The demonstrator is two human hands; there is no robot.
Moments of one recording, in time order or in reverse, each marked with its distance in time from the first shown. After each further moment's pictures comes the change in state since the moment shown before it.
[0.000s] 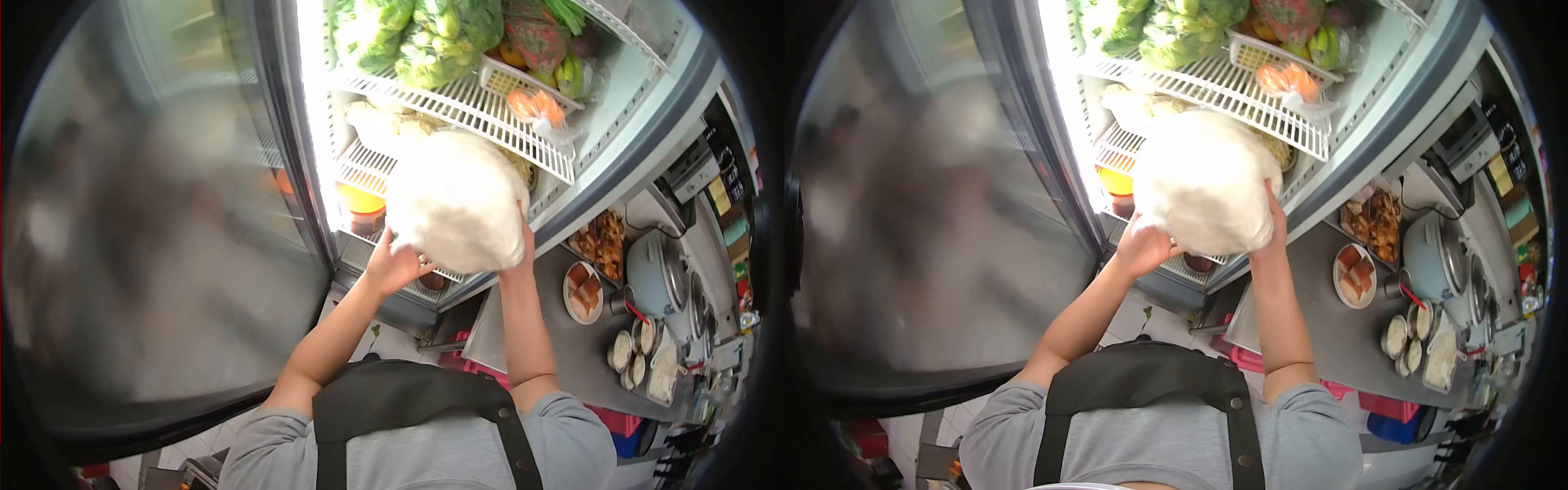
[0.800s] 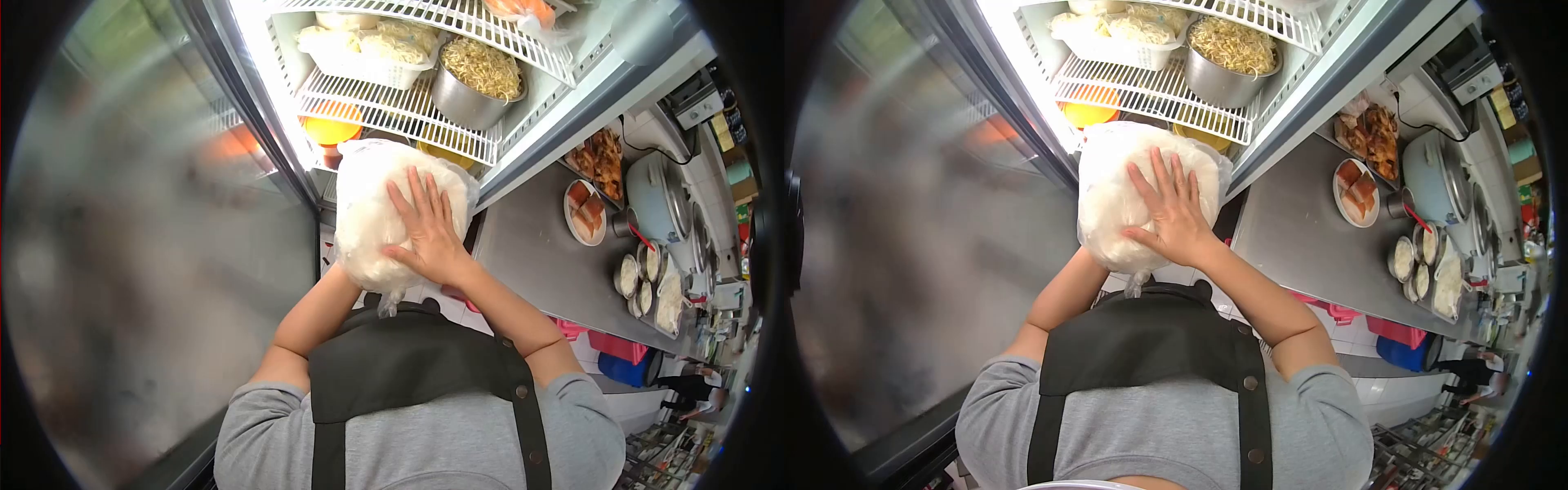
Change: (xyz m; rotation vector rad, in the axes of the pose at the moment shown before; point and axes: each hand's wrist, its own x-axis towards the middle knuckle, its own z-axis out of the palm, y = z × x) left_hand -0.057 -0.046 0.019 0.213 0.199 0.080; right_hand -0.098 0.111 0.013 -2.110 -0.371 -0.264
